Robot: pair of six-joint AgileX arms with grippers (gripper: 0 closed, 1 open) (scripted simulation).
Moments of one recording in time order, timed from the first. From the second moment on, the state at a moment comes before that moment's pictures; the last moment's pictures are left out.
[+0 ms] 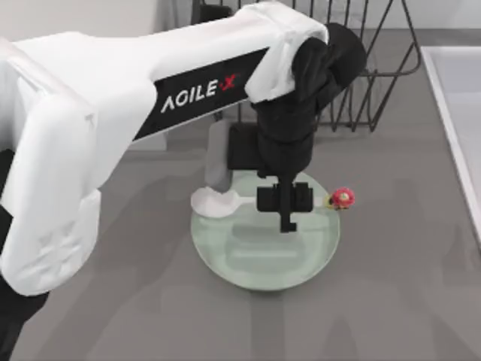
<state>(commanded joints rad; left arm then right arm) -0.77 2.28 1.93 -1.13 -0.01 -2.27 0.00 0.00 0.00 0.00 0.00 0.00</state>
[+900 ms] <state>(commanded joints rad) -0.74 2.33 1.88 -1.14 -0.03 -2.28 0.00 0.00 0.00 0.00 0.00 0.00</state>
